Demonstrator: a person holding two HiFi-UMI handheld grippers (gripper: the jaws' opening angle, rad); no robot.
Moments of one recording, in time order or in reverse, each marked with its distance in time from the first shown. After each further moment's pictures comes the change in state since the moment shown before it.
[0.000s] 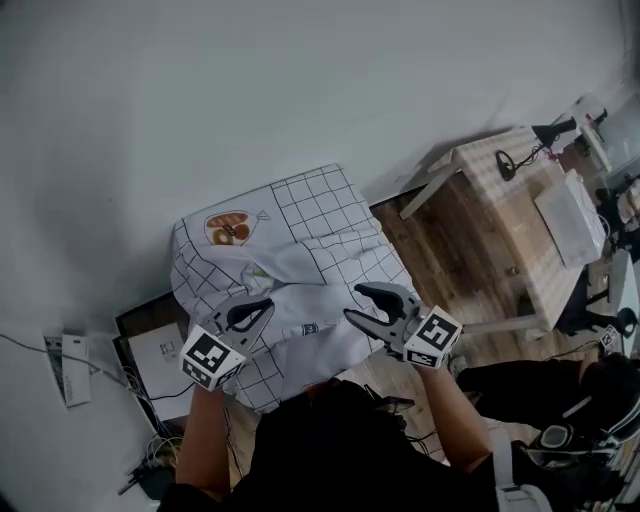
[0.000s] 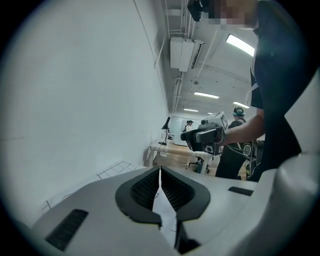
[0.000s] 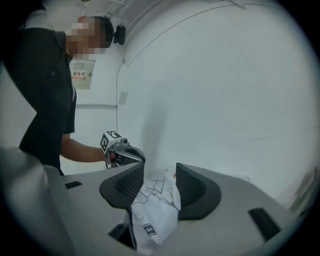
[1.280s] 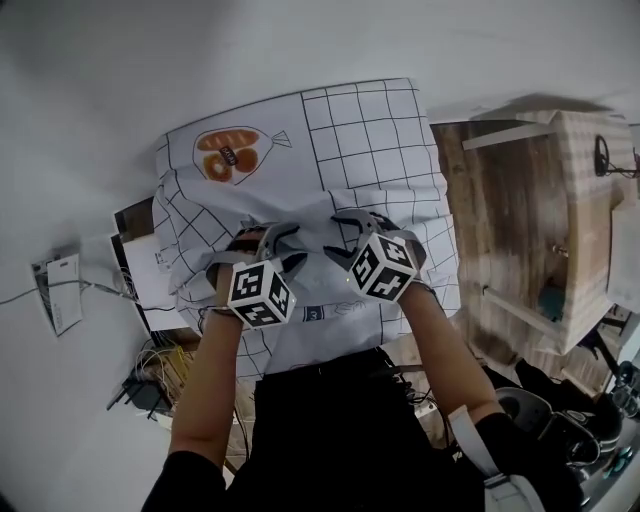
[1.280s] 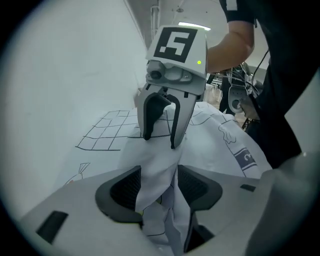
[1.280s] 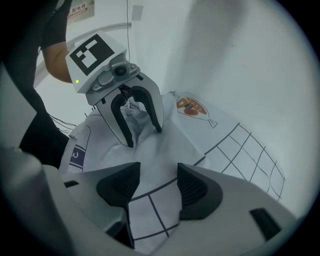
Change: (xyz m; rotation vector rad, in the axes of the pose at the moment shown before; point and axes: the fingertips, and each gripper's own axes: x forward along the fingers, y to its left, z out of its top) left arm 0.162 0.079 -0.178 0.308 0.669 -0.058; right arm 0.160 -0.123 -0.222 -0.303 0.779 0.290
